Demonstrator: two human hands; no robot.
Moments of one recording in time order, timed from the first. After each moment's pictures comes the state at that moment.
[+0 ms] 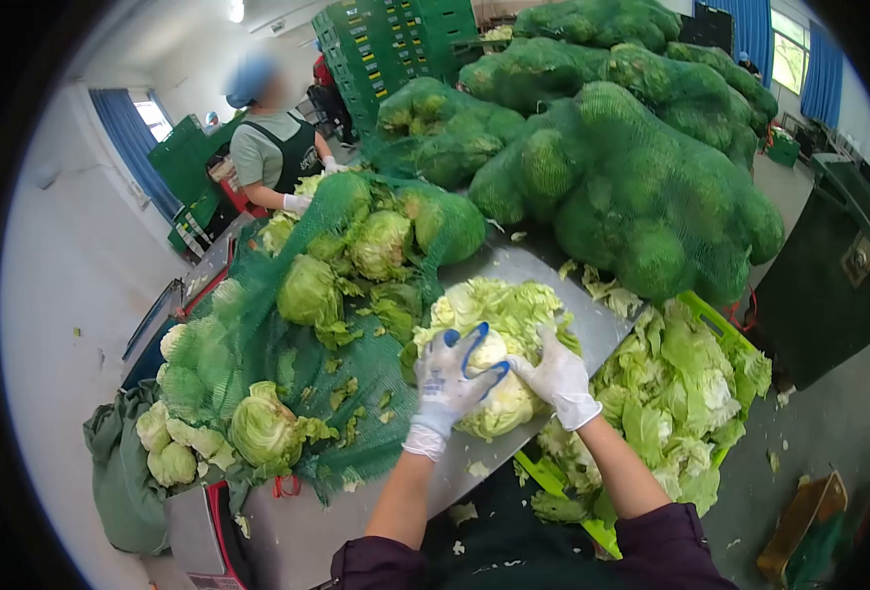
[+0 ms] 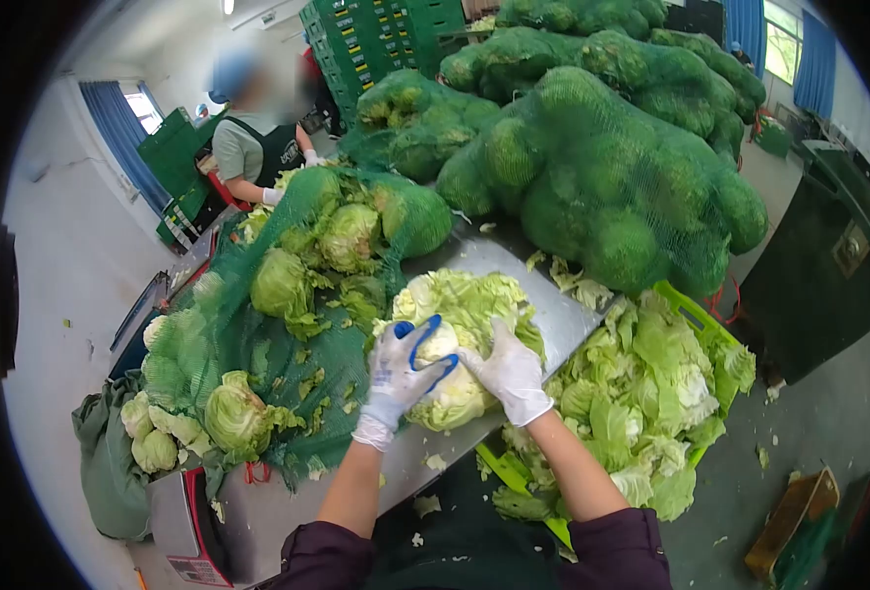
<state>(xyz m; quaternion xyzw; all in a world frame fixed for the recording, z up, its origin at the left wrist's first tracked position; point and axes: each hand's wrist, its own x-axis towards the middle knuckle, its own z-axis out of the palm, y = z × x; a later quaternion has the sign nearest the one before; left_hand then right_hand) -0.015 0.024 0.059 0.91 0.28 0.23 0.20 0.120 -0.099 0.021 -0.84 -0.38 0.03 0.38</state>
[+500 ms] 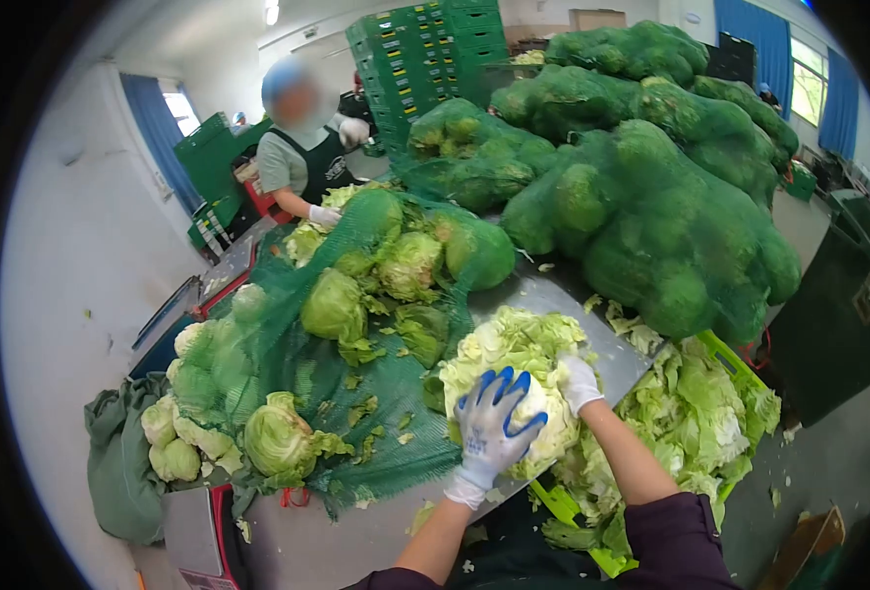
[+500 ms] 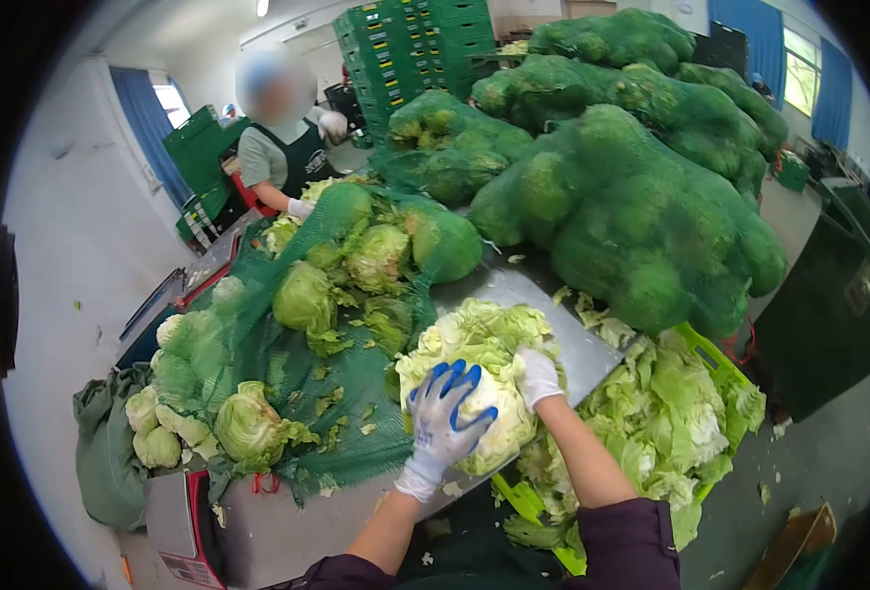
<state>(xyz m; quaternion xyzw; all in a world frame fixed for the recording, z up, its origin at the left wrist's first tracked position) -0.022 -0.009 0.043 0.90 0.20 0.37 0.15 0.186 -0.041 -0.038 -0.84 -0.44 0.08 0.30</state>
